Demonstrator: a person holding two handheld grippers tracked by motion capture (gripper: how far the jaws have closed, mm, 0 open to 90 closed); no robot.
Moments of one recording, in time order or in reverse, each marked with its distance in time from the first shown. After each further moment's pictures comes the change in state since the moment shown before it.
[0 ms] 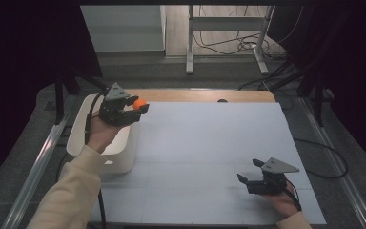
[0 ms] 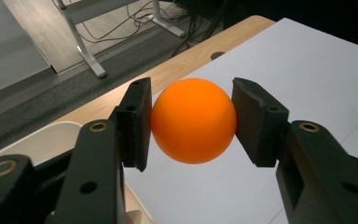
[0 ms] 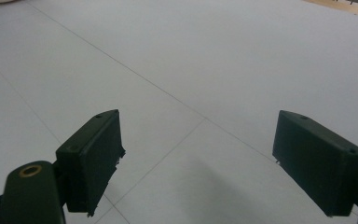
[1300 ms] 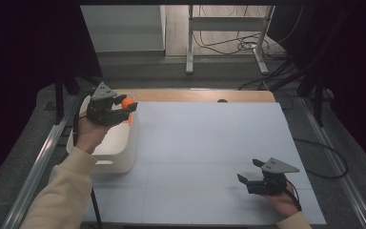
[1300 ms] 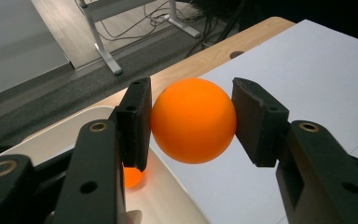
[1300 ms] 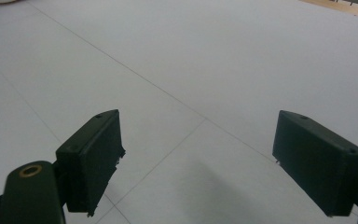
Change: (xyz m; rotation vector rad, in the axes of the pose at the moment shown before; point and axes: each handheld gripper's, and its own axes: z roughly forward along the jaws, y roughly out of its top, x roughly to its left) left arm 0.018 -0.009 -0.018 0.003 0.062 -0.029; right arm 0.000 0.000 -0.001 -0.002 0.000 -0.002
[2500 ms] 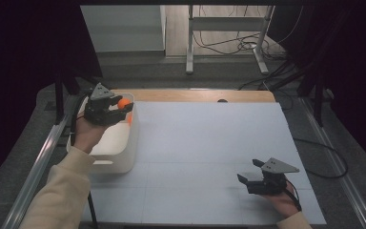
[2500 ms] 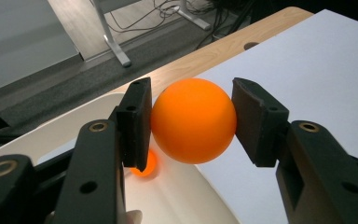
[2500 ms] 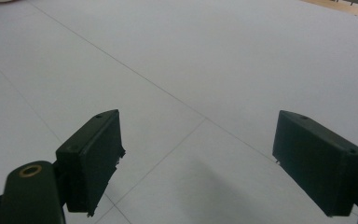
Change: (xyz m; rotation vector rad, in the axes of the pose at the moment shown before) left arm 0.009 -0.006 0.004 0.030 0.031 -0.008; right arm 0.000 0.000 0.000 0.001 0.000 -0.003
